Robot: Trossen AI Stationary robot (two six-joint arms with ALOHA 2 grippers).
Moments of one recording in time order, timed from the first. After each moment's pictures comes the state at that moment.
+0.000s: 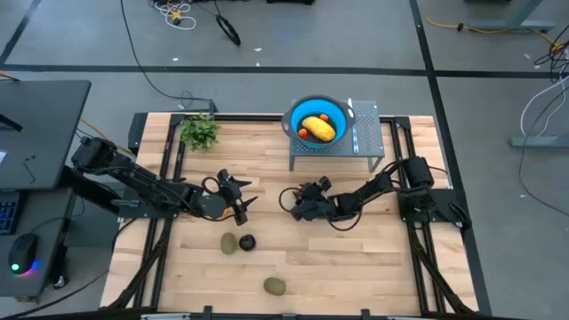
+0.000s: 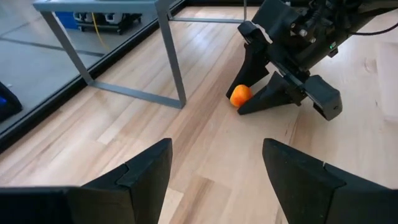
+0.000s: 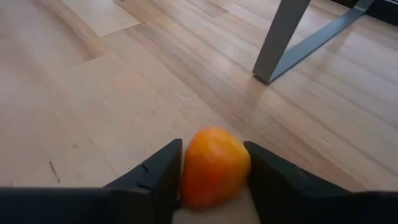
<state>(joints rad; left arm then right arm) -0.33 1.26 0.44 0.28 -0.77 -0.28 0.17 2.03 0.83 0.40 0.76 0.54</state>
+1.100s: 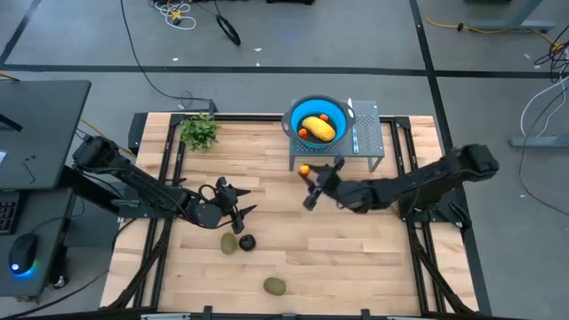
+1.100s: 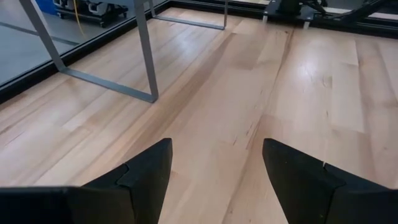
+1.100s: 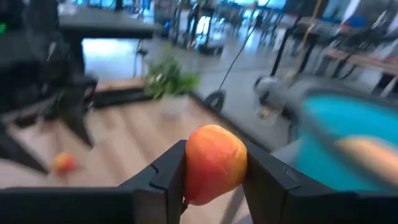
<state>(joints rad) -0.43 1.26 0.44 0.28 -0.80 -0.45 0.23 1.45 0.83 0.39 0.85 0.04</state>
